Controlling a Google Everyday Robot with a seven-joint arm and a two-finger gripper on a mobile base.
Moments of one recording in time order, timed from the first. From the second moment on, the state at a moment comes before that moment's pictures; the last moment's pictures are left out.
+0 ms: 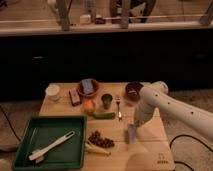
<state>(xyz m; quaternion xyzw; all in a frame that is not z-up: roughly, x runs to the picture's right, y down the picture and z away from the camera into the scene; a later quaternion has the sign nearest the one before) 0.192 0.207 0.797 -0.32 -0.21 -0.35 0.86</state>
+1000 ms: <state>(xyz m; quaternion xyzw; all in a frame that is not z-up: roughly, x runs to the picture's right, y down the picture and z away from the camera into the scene) 0.156 0.244 0.792 -0.28 -0.23 -0.39 0.85</state>
